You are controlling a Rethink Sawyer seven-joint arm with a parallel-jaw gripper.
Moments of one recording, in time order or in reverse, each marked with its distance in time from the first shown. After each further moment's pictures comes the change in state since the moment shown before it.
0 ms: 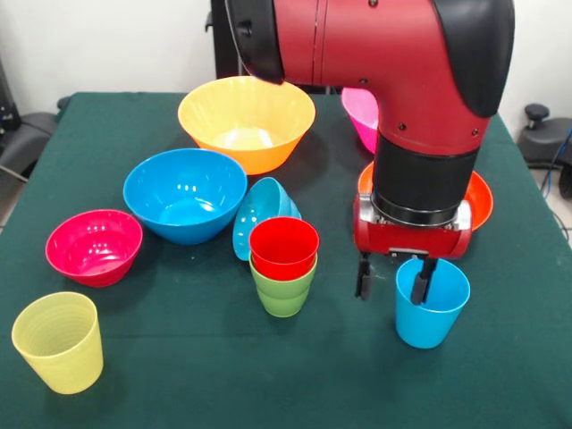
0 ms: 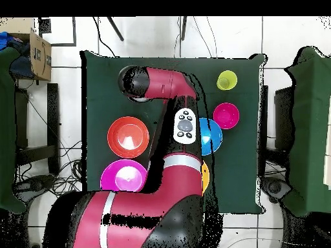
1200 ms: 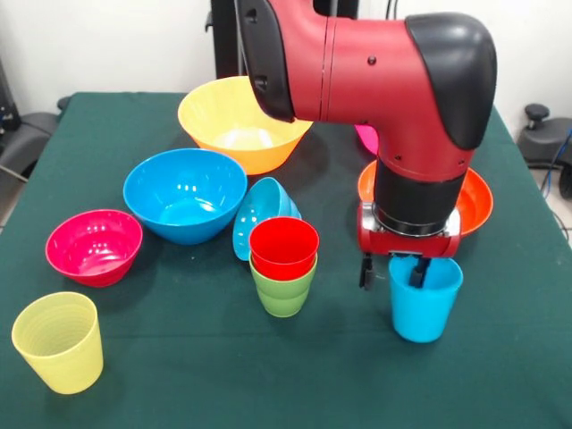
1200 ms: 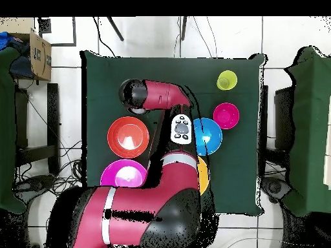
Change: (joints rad) arm 0.004 0.043 0.017 0.076 0.004 -0.008 0.000
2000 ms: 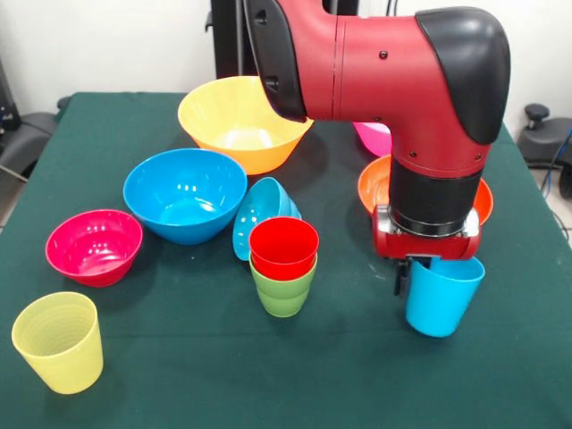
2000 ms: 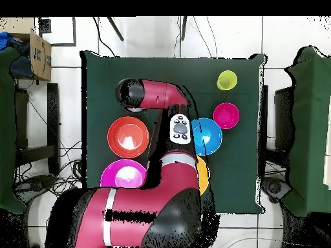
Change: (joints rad) arm -0.003 -0.017 0.035 0.010 0.007 -0.049 0.000
